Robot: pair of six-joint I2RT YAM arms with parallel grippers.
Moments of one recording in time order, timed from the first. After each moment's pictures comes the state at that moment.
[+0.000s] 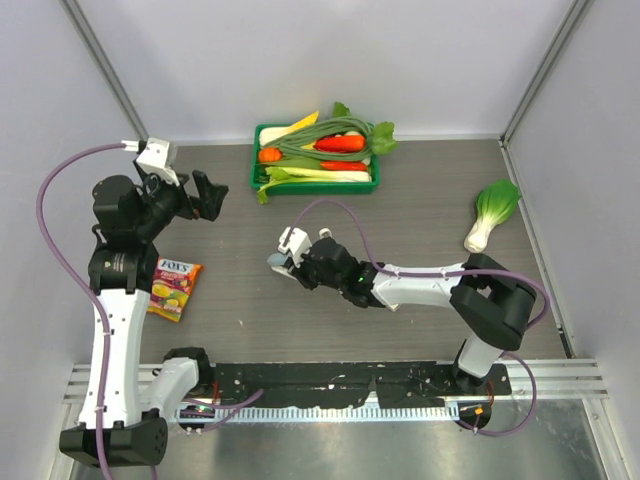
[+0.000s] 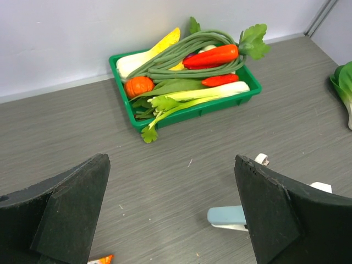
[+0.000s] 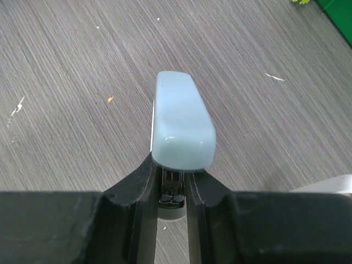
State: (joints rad) left arm 0.04 0.91 1.17 -0.40 0.45 -0.02; right arm 1.03 1.67 0.91 0.31 0.04 -0.10
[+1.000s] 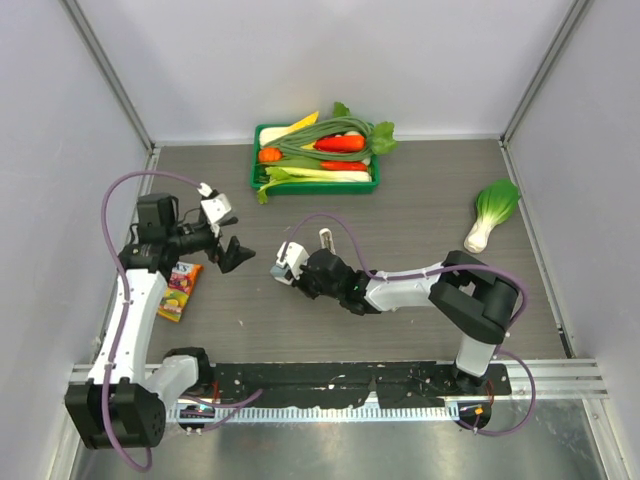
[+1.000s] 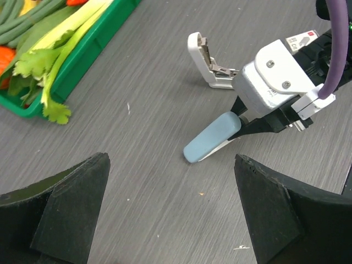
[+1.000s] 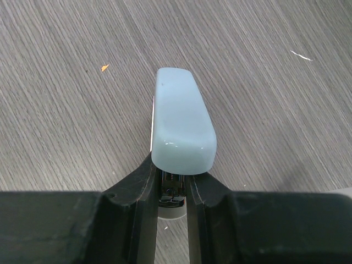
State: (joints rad) left arm 0.04 1.00 0.92 -0.58 0.93 0.63; right arm 1.05 1.76 0.85 0.40 0.06 -0.16
